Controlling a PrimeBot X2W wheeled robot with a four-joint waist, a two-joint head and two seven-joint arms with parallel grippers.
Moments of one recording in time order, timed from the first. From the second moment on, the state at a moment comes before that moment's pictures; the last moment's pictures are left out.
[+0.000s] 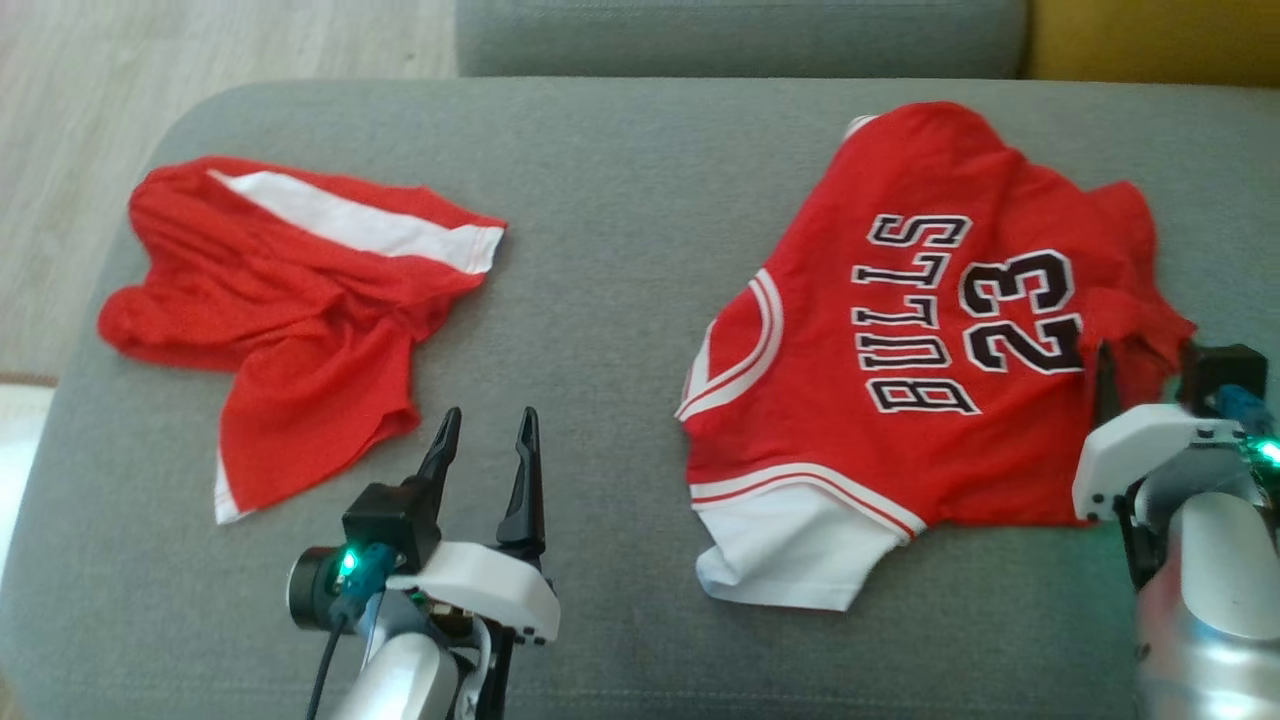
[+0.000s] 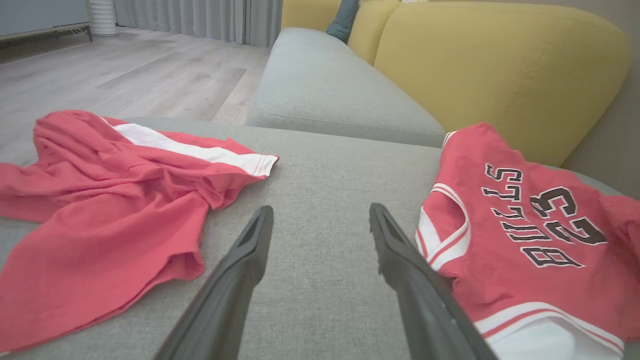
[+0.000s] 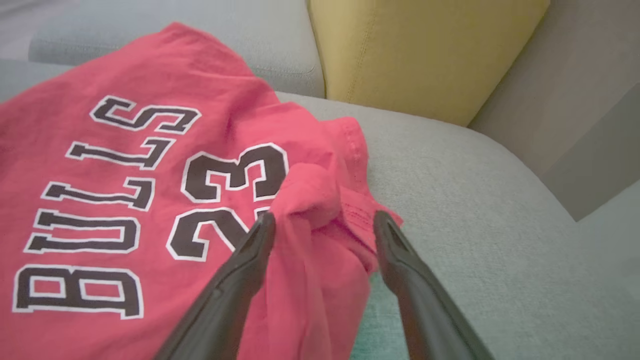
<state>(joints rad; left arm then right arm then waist) -0.12 0.05 -0.45 0.25 -0.31 0.20 -0.25 -0.43 -0.05 -0.42 0.69 -0.42 0.13 -0.04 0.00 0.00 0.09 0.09</state>
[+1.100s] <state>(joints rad) -0.07 0.05 -0.62 0.31 -0.44 0.16 -0.24 -0.07 -0.04 -0.20 0.26 0.09 0.13 -0.18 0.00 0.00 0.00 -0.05</state>
